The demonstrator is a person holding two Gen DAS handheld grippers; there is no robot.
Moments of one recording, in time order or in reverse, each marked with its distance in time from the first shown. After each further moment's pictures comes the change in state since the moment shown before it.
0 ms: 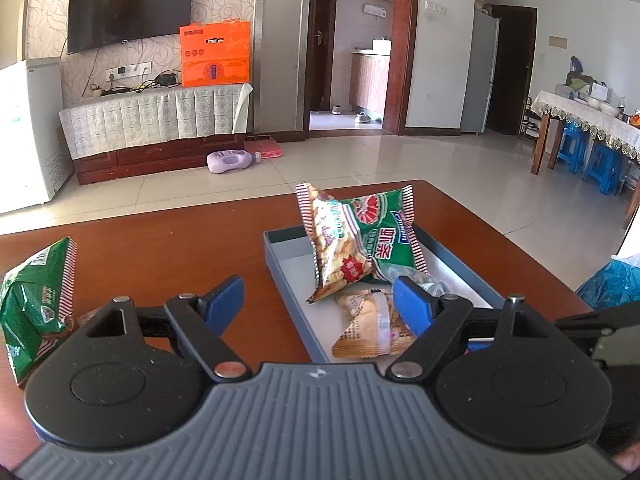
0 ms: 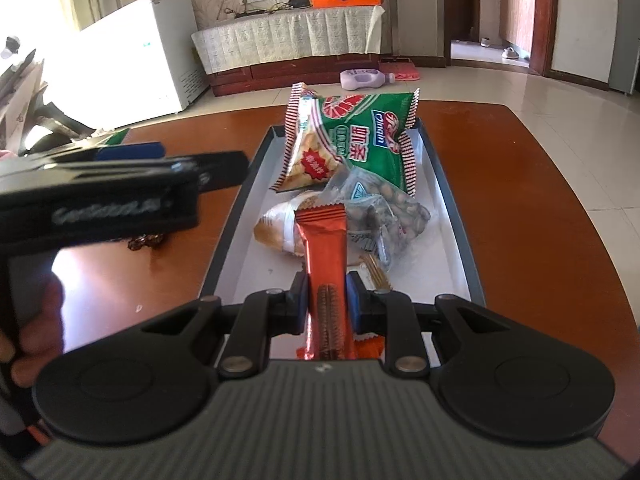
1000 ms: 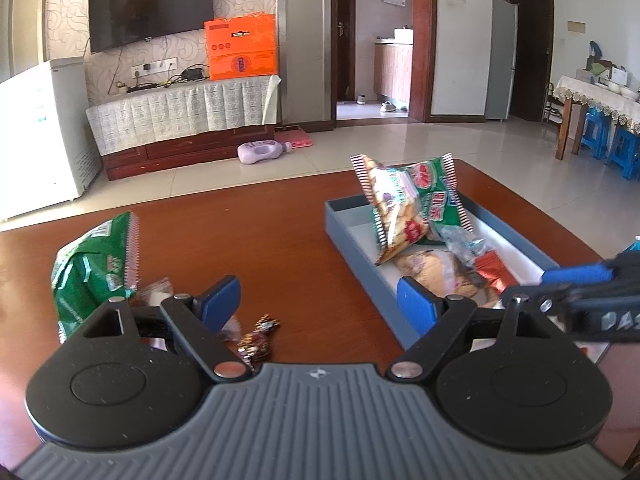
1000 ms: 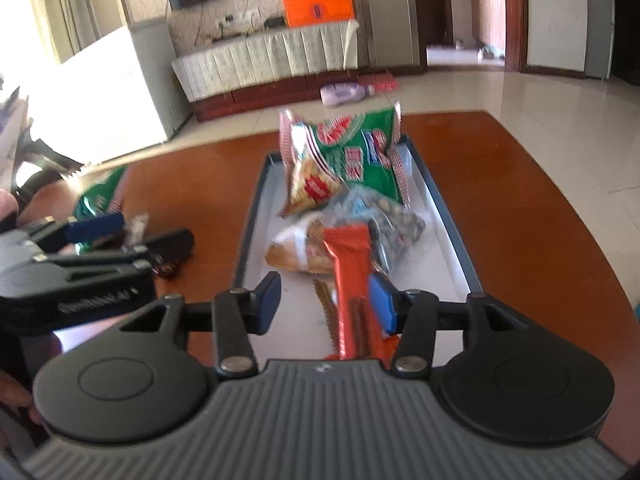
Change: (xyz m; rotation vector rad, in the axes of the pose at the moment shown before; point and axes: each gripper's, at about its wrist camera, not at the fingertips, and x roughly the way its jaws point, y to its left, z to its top) left arm -0.038 0.040 -0.025 0.015 0.031 0.093; right arm -0.030 0.020 0.001 0.076 -0.081 -0.028
